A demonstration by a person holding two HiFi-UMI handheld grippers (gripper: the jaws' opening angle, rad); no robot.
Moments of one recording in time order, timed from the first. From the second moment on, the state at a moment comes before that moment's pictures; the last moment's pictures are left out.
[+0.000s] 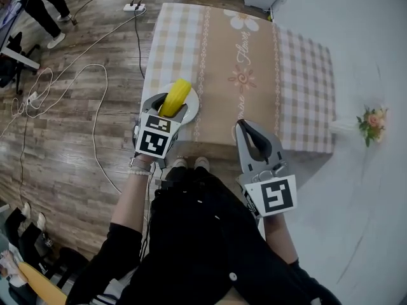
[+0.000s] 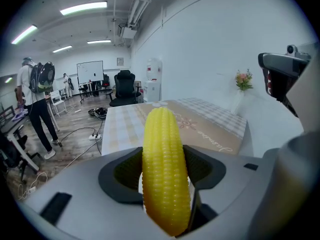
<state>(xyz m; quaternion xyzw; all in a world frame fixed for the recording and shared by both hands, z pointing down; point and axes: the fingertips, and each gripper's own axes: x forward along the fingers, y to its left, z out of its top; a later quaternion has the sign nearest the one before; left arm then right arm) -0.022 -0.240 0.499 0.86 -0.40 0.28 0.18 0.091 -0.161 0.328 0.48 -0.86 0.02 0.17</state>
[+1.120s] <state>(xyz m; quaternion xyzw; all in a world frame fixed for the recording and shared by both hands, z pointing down) -0.056 -0.185 0.368 0.87 -0.45 0.21 0.09 0.062 -0.157 0.303 0.44 -0.89 -0.02 0.13</state>
